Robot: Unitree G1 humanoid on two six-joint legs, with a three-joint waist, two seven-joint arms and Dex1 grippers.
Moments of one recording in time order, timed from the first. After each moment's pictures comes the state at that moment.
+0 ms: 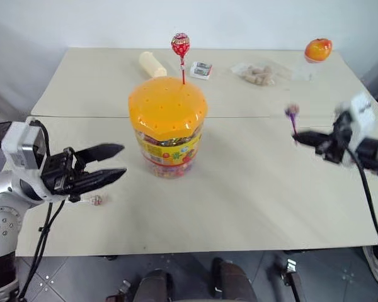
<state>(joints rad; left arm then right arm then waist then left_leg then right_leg) -0.18 0.80 0.41 -0.26 -0.97 0.52 -1.20 -0.34 -1.07 -0.20 -0.15 0.59 0.91 0.69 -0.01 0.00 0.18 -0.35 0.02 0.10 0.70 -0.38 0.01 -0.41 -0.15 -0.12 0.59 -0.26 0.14</state>
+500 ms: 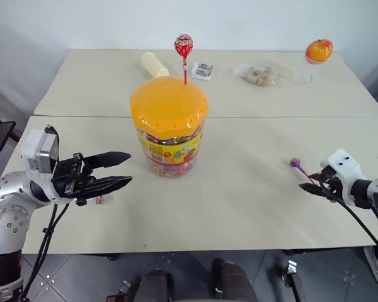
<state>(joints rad) -0.20 0.77 0.40 -0.23 -0.94 0.51 -1.19 -0.20 -1.00 -0.17 0.05 0.42 0.47 0.93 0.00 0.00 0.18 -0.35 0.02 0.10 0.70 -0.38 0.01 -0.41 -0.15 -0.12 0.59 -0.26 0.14</state>
